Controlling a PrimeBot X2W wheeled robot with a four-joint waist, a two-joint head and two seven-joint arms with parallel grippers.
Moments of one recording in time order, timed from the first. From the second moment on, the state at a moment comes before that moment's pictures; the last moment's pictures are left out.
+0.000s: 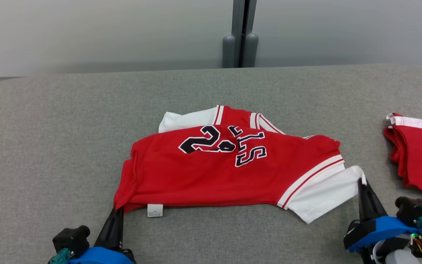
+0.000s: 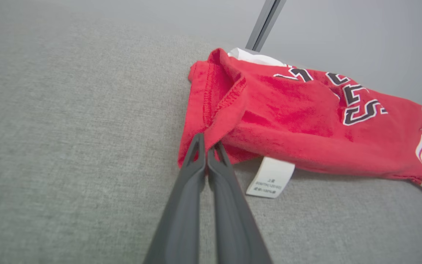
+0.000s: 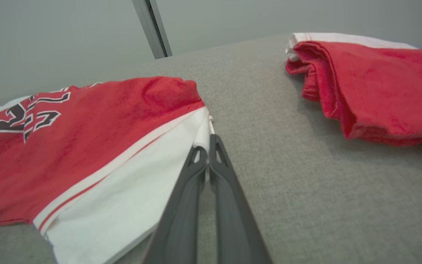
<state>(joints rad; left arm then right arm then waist) -0.07 0.17 -0.26 0.50 -0.50 -0.13 -0.26 -0.21 -0.05 -0.14 0.62 0.18 0.13 -0.26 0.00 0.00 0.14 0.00</state>
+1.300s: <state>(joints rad) -1.00 0.48 -0.20 0.39 -0.59 -0.13 -0.24 -1.11 -0.05 -0.25 0.37 0.20 0.13 -0.26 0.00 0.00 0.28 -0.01</state>
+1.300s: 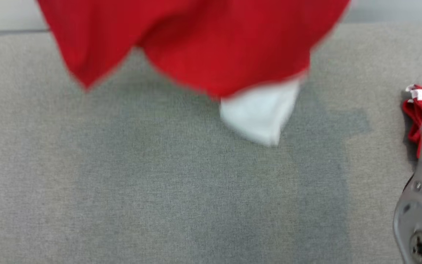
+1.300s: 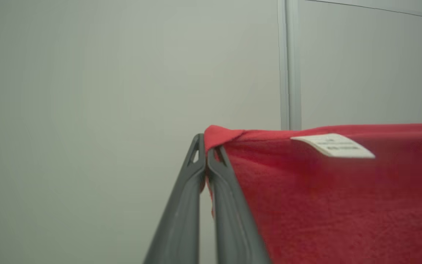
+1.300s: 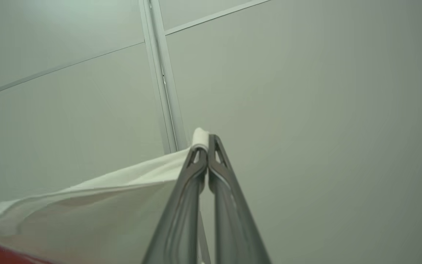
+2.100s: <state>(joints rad) -0.35 0.27 -0.29 0.68 -0.78 -0.13 -0.26 -0.21 -0.05 -0.13 0.31 0.44 0.13 -0.26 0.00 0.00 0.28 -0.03</state>
